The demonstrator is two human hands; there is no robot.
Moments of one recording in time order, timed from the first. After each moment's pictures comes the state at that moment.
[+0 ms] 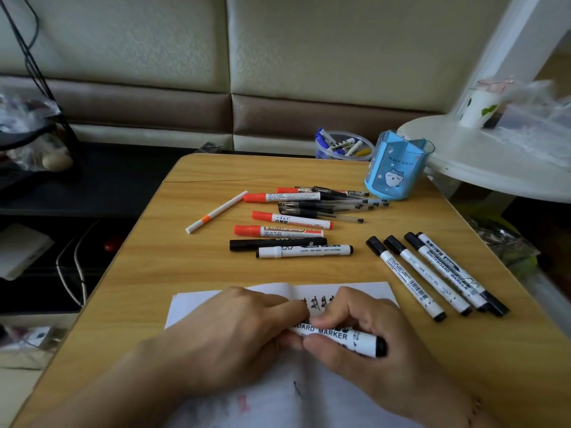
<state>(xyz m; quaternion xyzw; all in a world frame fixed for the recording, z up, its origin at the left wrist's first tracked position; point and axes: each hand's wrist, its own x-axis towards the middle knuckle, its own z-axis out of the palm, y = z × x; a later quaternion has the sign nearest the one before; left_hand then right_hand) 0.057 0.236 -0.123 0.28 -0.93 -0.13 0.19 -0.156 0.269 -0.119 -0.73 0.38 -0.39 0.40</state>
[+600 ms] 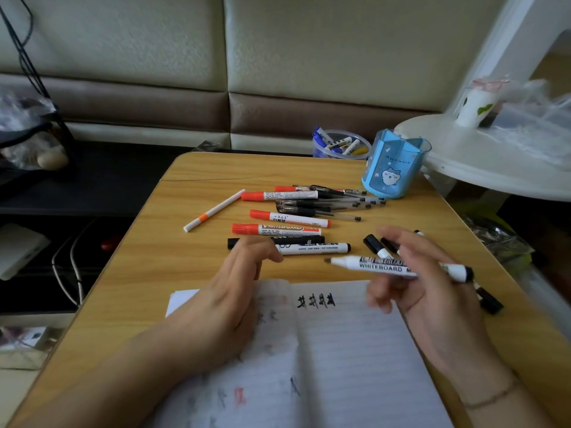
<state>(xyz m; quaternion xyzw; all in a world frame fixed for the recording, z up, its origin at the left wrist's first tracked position) 0.063 0.221 -0.143 0.33 -0.85 -0.16 0.37 -0.190 0.247 -0.107 -0.50 0.43 -0.59 0.48</state>
